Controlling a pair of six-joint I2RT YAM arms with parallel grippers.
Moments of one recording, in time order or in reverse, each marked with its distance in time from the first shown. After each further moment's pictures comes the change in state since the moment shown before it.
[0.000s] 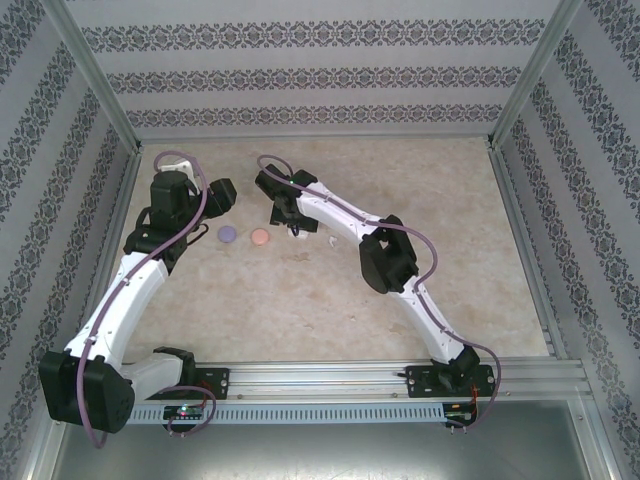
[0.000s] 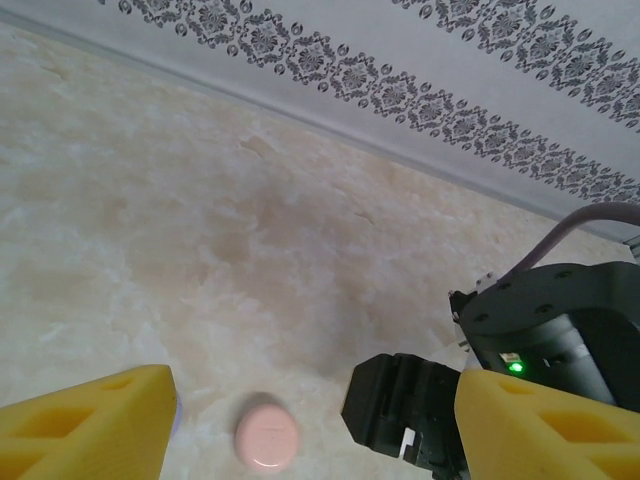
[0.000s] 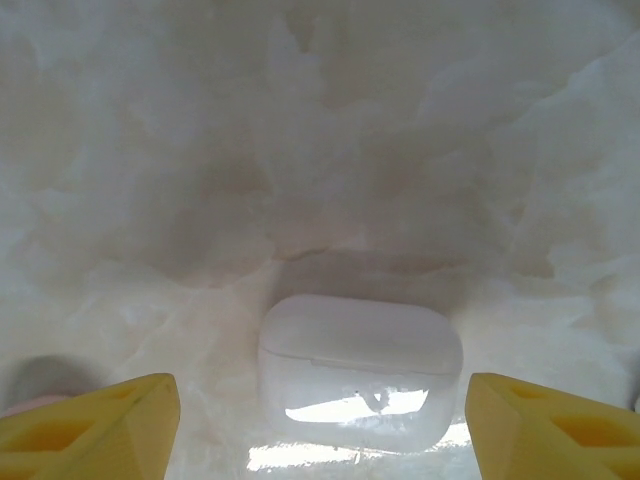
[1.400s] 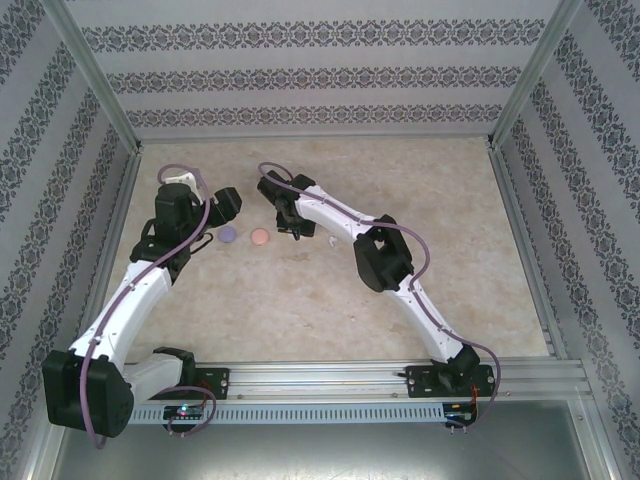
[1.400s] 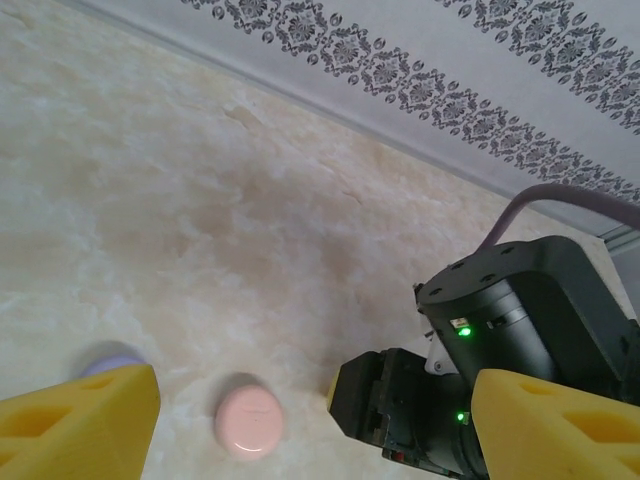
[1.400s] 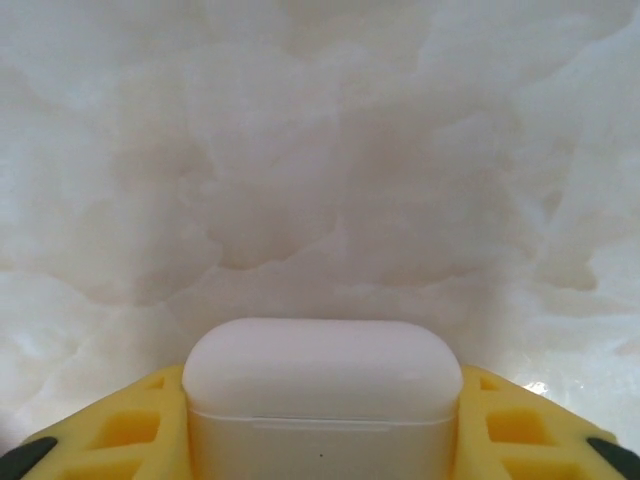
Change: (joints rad) left arm 0.000 -0.022 -0.143 0.140 0.059 -0.056; right arm -0.014 0.039 -0.031 0.027 -0.042 -0.022
